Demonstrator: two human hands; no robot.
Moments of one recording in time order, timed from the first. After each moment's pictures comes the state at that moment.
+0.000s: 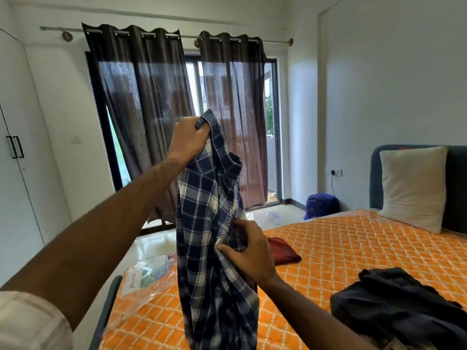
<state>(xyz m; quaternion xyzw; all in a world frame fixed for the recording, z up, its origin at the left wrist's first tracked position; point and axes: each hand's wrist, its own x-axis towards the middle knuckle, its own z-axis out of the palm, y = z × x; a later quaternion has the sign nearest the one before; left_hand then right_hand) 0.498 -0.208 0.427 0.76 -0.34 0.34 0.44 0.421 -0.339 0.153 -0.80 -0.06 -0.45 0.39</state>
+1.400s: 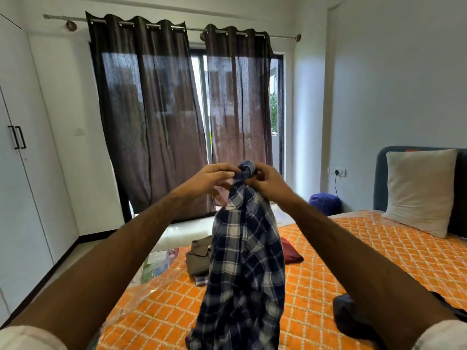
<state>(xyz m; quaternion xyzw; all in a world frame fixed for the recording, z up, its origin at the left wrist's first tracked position) 0.529 -0.205 0.335 0.71 -0.46 -0.08 0.52 0.460 -0.405 0.303 -0.80 -0.12 -0.27 0.53</state>
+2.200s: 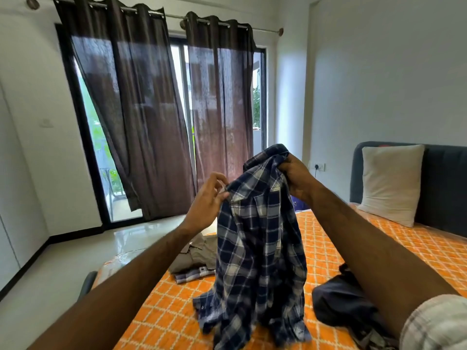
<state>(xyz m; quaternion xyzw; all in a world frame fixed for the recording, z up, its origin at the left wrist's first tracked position) 0.524 -0.254 0.249 0.71 -0.48 0.20 0.47 0.440 -0.494 0.304 -0.63 -0.03 -0.27 0.73</state>
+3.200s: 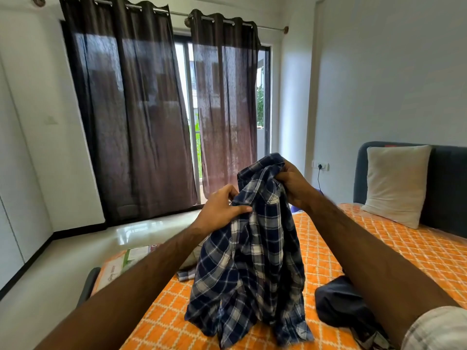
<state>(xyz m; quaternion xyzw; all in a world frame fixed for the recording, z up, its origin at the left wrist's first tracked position) 0.511 -0.264 0.248 0.79 -0.42 0.09 0.43 0.444 -0.482 0.283 -0.63 -0.13 -0.21 0.73</state>
